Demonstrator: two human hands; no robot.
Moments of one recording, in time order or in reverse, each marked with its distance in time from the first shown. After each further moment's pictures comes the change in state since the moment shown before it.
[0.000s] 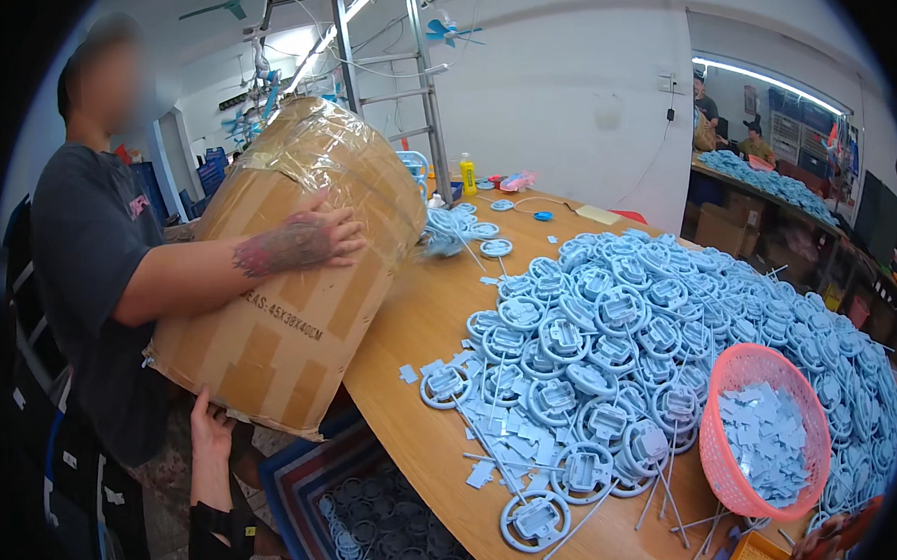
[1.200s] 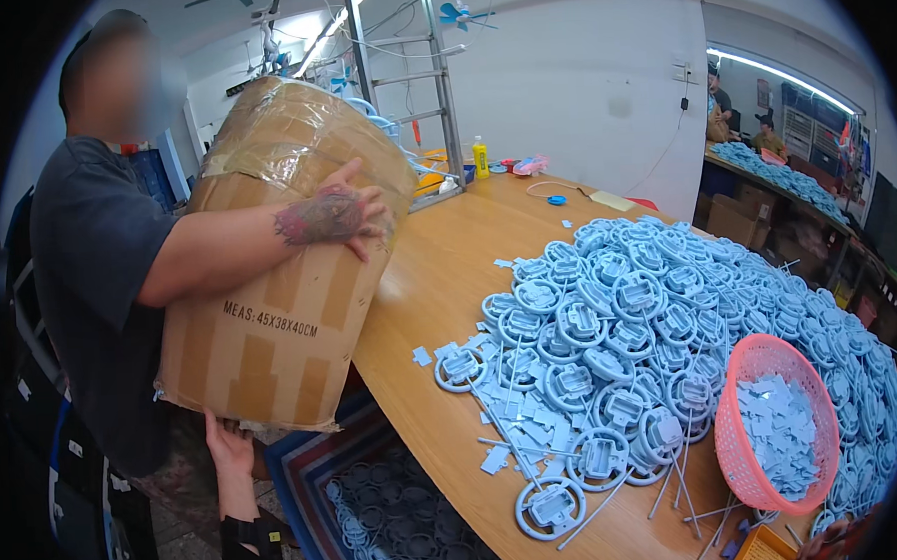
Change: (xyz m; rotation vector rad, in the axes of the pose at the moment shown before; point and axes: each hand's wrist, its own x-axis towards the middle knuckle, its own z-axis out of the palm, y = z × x) left_hand -0.033 -0.037 -0.038 -0.180 0.047 0.074; right_hand -0.009 0.001 -0.006 0.015 0.028 0.025
